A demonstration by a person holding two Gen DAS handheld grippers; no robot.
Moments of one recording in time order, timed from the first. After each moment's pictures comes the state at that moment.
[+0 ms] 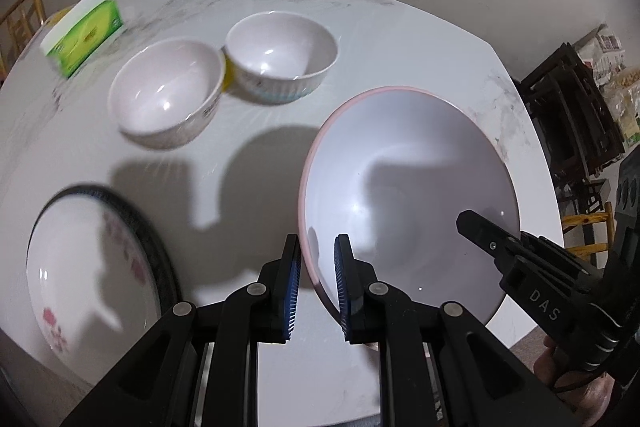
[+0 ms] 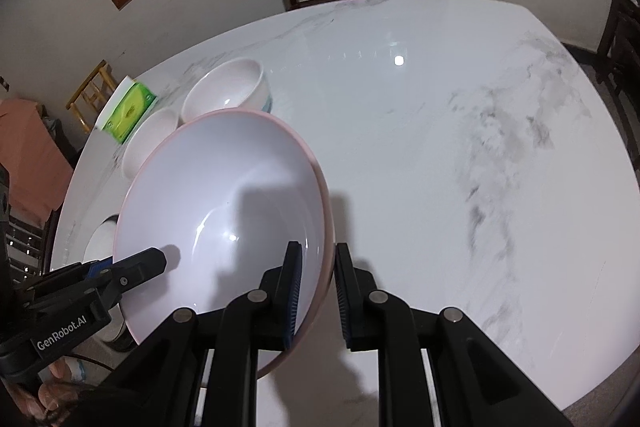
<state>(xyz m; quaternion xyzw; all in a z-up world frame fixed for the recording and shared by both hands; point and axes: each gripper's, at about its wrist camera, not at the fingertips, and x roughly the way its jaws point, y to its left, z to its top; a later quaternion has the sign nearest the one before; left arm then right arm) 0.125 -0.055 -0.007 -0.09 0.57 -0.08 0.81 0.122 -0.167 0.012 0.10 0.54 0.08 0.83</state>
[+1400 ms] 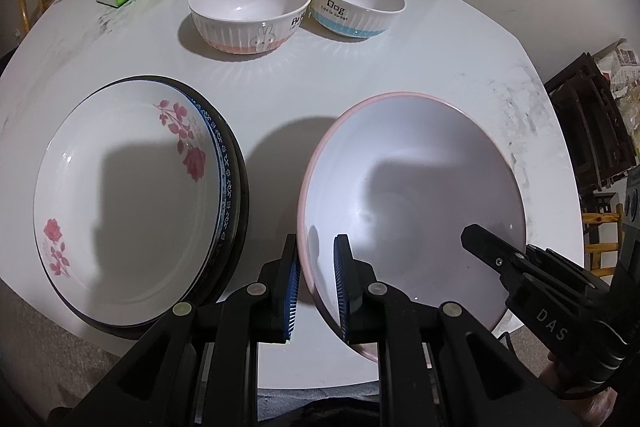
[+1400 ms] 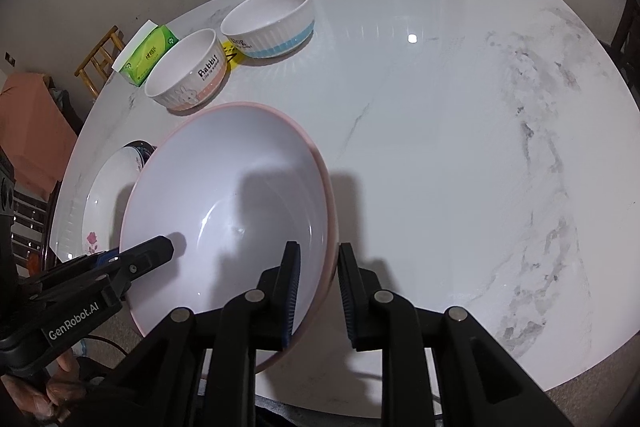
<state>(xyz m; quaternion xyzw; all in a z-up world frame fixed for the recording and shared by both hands) 0.060 -0.013 -0.045 -0.11 0.58 -0.04 0.80 0.074 -0.118 -0.020 0.09 0.57 0.10 0.81</state>
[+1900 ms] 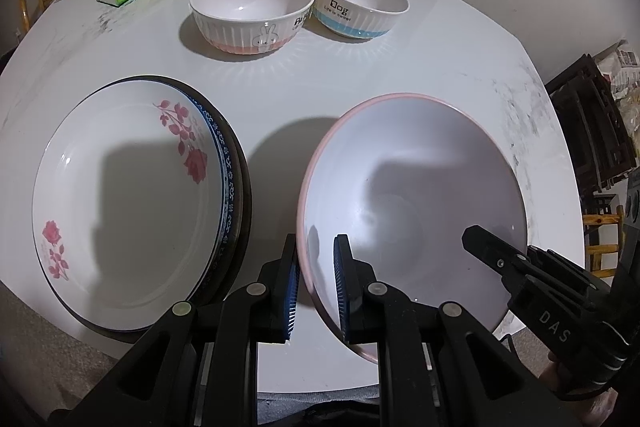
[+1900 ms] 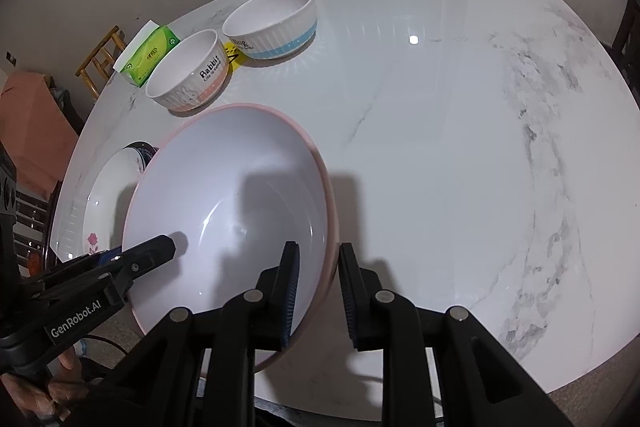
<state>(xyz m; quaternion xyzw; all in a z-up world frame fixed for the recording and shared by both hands) 0.061 -0.012 -0.046 -0.11 0.58 -0.04 0.80 0.075 -0.116 -0.019 0.09 0.57 0.10 0.81</state>
